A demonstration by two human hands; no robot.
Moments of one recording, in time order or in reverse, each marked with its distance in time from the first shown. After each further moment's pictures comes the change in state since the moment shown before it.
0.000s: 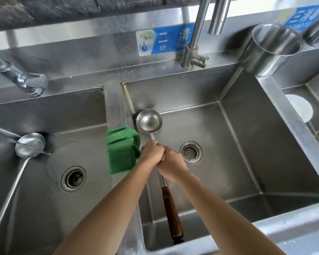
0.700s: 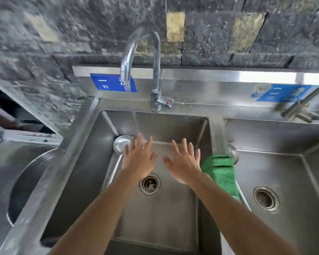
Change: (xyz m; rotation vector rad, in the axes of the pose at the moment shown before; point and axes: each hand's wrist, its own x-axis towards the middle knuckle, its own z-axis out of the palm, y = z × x) left_hand -0.056 -0.187 -0.311 0.624 0.409 0.145; right_hand -0.009 -0.244 0.133 -0.521 0.052 -0.398
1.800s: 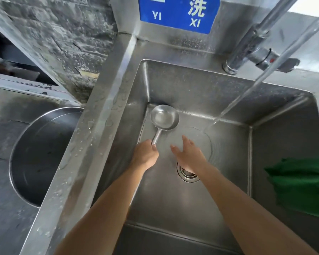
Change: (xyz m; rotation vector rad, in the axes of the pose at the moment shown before) left_hand 0.056 -0.209 0.131 -0.395 -0.200 -0.360; right_hand 0.122 -0.125 0.185 0.230 -0.267 0.214
